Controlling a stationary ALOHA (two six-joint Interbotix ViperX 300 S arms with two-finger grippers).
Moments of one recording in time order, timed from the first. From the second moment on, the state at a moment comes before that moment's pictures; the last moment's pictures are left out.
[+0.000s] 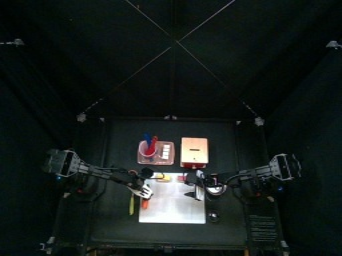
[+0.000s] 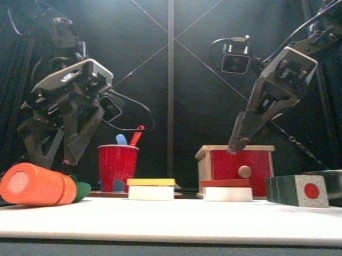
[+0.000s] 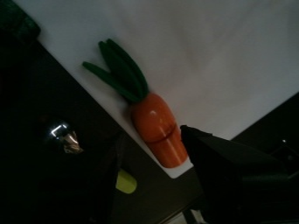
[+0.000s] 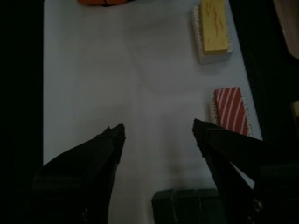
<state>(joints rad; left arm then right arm) -0.11 -0.02 0.68 -0.23 0.67 -0.96 0.08 -0.19 0.89 0.26 0.04 -0.04</state>
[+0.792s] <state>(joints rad) -0.15 0.10 0.64 -0.32 0.62 -1.07 0.09 -0.18 0.91 0.24 0.04 -0.04</state>
